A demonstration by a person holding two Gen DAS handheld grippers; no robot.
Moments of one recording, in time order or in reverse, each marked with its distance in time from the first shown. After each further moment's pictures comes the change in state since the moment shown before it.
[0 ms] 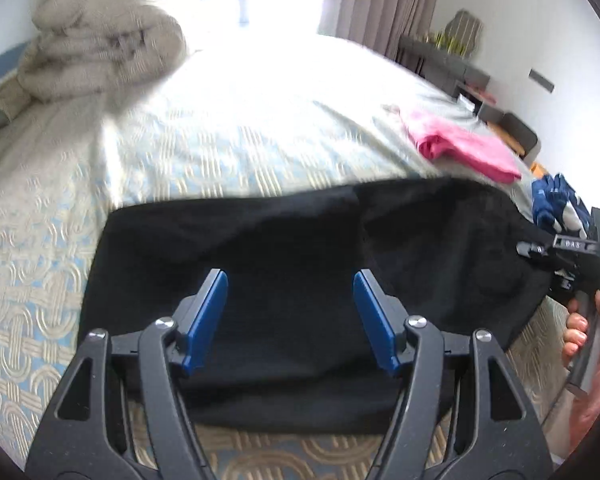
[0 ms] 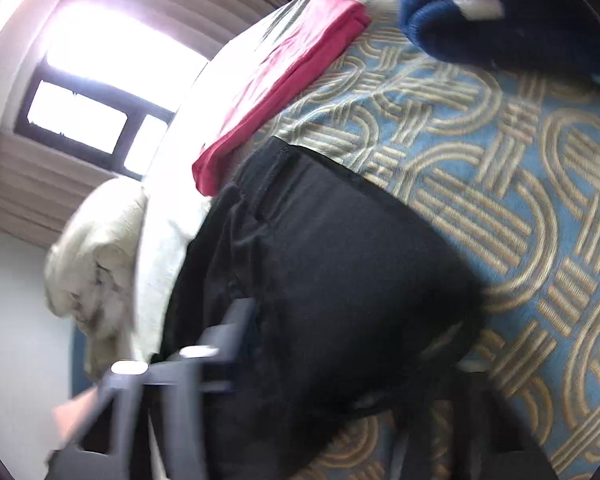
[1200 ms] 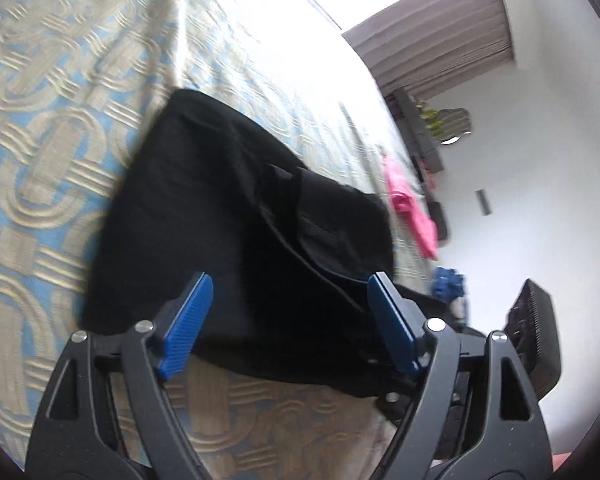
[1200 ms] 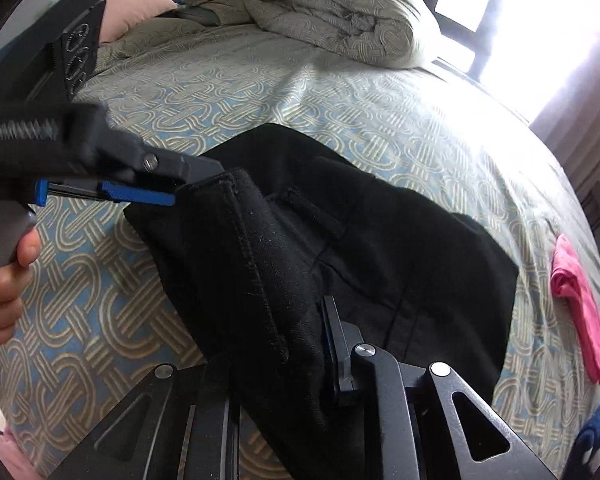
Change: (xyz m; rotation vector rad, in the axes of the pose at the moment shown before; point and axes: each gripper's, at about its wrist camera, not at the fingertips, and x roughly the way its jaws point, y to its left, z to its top) left arm 0.011 0.157 -0.040 -0.554 0.142 -0.487; right arm 0.083 0.276 -0.277 -1.476 0.188 -0.103
